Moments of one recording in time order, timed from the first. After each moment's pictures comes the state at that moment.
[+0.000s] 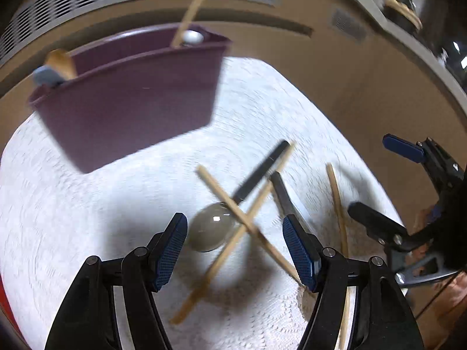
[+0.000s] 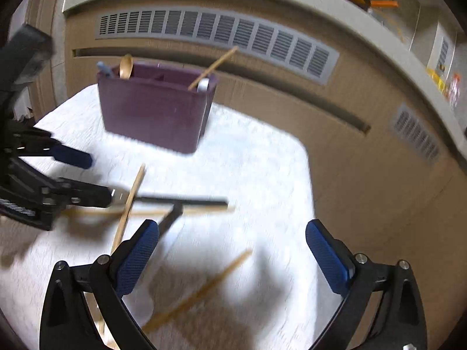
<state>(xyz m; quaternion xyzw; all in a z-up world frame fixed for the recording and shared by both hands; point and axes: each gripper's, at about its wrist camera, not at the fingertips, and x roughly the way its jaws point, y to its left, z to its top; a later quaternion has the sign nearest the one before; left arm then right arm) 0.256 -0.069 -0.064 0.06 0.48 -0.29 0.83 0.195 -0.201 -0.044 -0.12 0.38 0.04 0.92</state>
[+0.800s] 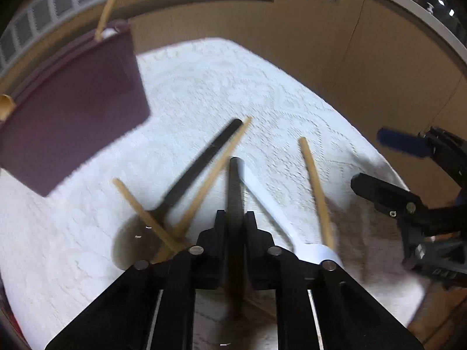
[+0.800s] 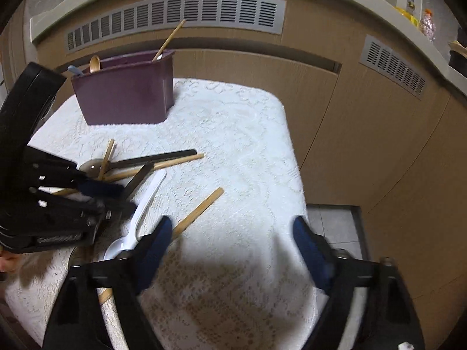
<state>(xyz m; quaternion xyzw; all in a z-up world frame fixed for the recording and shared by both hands) 0.234 -0.128 -0.089 0.14 0.46 -0.29 0.83 0.173 -0.245 -0.062 -0.05 0.41 0.00 0.91</state>
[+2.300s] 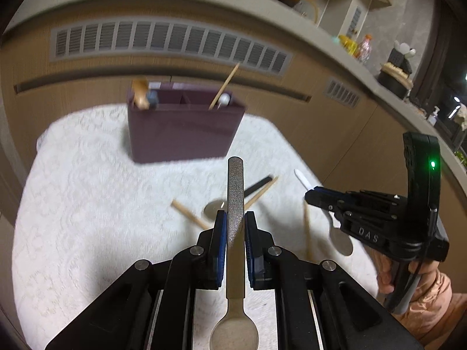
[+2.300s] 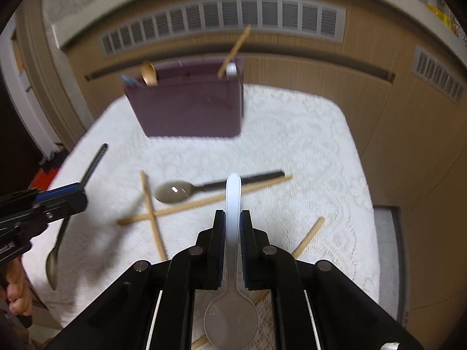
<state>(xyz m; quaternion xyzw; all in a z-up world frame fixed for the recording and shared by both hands) 0.167 0.012 0.004 -0.07 0.37 -0.25 0.89 0.181 -0.178 -0.012 0.00 0.41 0.09 0.91</state>
